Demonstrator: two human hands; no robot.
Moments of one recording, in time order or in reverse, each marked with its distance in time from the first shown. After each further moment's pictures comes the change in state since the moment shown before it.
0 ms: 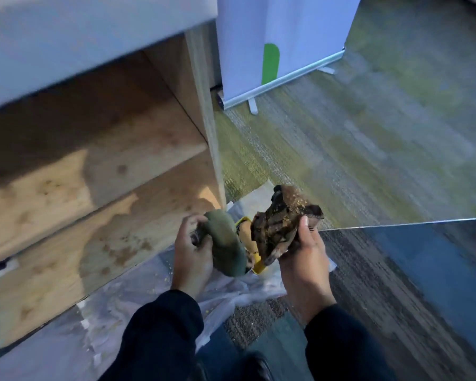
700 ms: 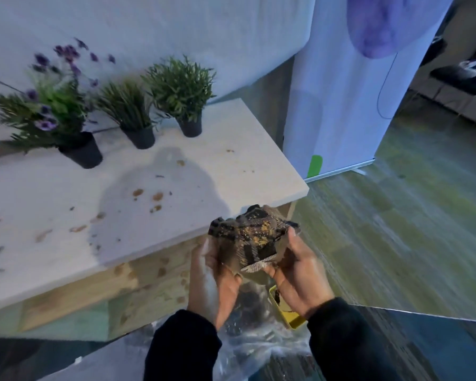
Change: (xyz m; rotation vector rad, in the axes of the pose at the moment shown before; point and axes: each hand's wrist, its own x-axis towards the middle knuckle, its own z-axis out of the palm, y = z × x) left_hand -0.161 0.294 -0.209 -1.040 -0.118 -0.096; right_hand -0.256 -0.201 0.230 0.100 -0.492 0.139
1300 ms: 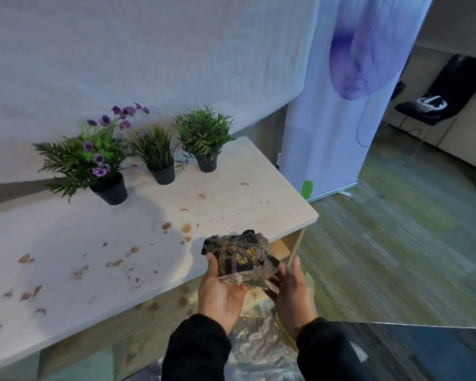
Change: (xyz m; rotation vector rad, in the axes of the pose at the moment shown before) left_hand -0.005 0.087 -0.017 -0.131 0.121 -0.175; right_hand -0.028 0.045 0.089 -0.175 0.155 -0.120
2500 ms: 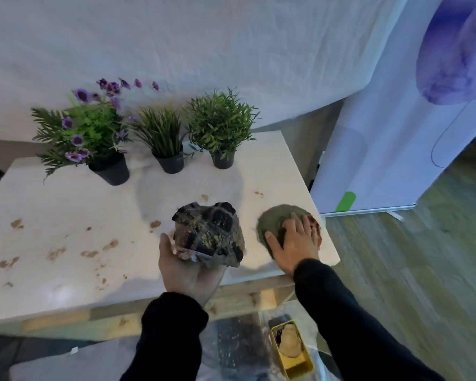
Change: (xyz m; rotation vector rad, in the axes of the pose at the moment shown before) left_hand 0.098 0.025 0.065 -0.469 -0.145 0.198; right_hand 0.254 -0.074 -0.026 -1.695 -0.092 -0.412
